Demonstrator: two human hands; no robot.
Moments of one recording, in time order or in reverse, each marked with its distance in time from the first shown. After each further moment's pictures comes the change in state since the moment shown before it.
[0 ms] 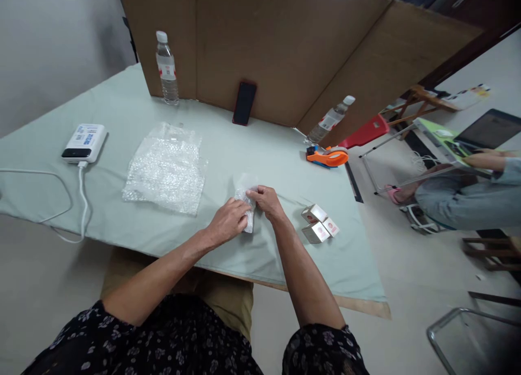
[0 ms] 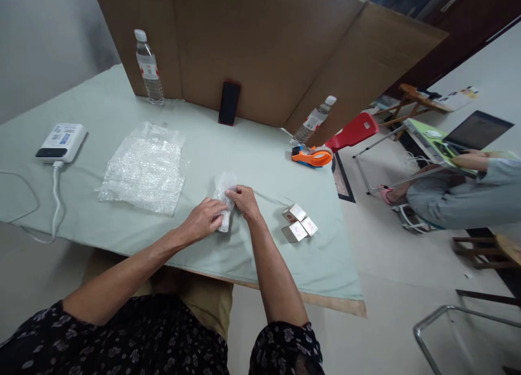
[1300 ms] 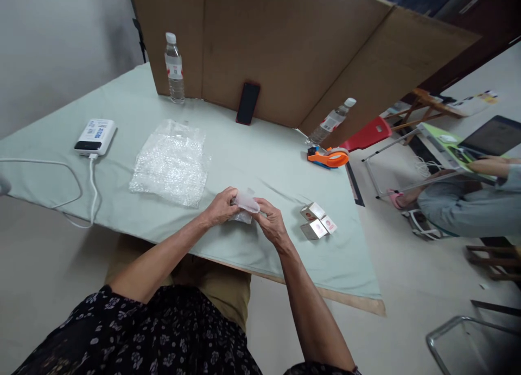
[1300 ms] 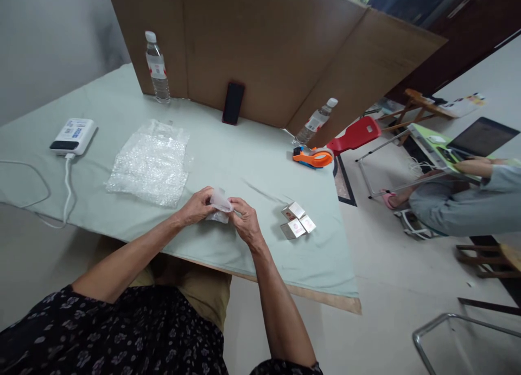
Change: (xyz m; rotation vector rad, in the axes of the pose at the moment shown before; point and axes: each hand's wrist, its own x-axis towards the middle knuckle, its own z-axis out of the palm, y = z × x) left_hand 0.001 -0.028 -0.004 -0.434 0.115 -0.152; right_hand -0.077 0.013 -0.010 -0.200 -0.122 -0.455
